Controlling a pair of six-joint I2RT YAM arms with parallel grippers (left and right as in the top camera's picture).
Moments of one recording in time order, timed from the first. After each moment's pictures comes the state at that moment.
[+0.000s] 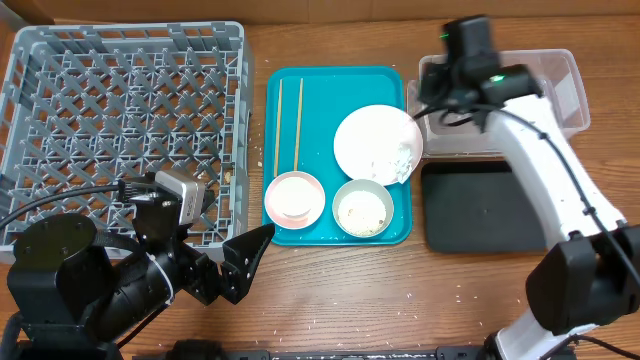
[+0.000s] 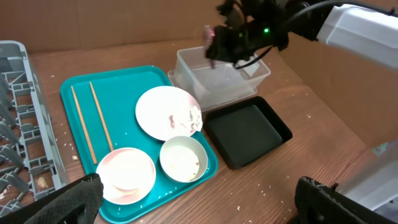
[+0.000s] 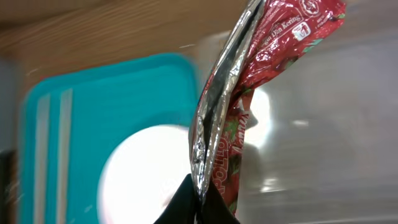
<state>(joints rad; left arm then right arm) -0.04 0.81 1.46 -1.19 0.62 -0.04 0.21 1.81 1.63 -0.78 0.06 0.41</state>
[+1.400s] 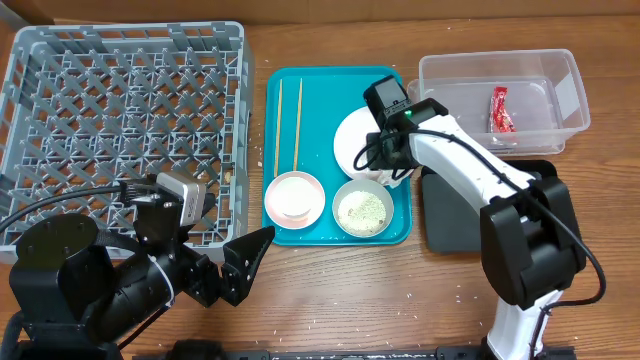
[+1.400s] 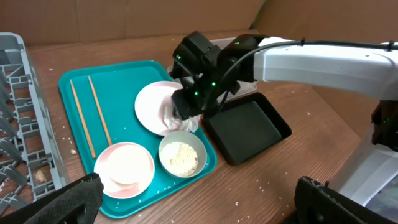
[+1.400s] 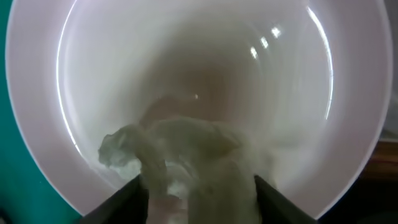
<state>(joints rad) -0.04 0.81 1.46 -1.21 0.62 -0.04 0.44 2.00 1.48 -0.83 0.06 0.41</state>
